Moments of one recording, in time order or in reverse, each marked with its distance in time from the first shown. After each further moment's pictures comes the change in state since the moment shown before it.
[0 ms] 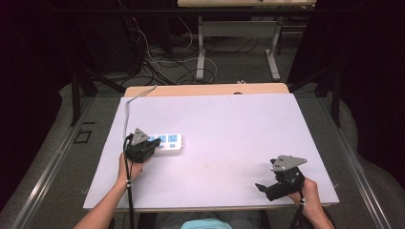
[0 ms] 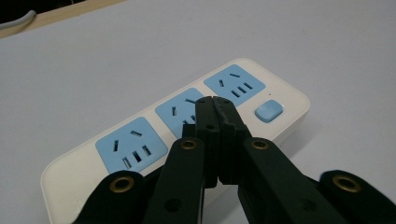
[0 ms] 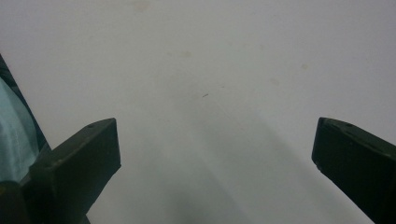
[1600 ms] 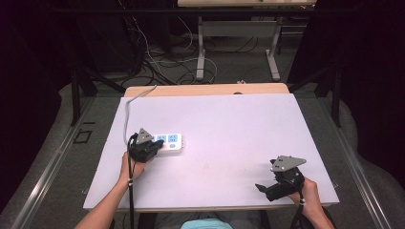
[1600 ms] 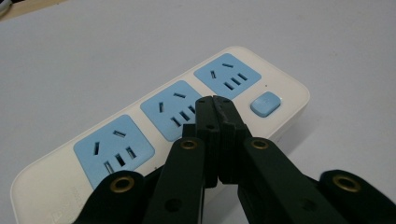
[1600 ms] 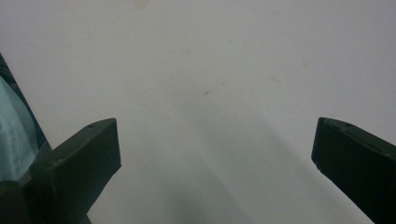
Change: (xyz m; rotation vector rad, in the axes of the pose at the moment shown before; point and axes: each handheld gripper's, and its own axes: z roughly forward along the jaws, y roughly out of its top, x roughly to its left) left arm 0.000 0.001 0.009 0.052 -0.031 0.023; right arm 0.001 0.000 0.001 0.000 -0.003 -0.010
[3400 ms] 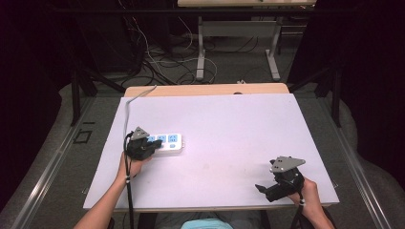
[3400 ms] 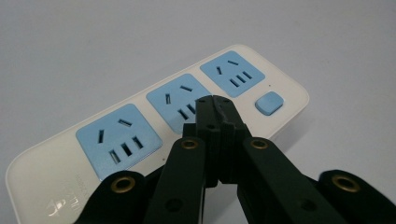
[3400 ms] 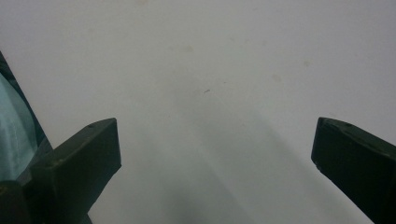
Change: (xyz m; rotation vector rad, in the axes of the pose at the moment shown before) left arm 0.014 -0.002 -0.002 0.006 -0.061 -0.091; right arm 0.001 0.000 0.000 0.024 0.006 -0.013
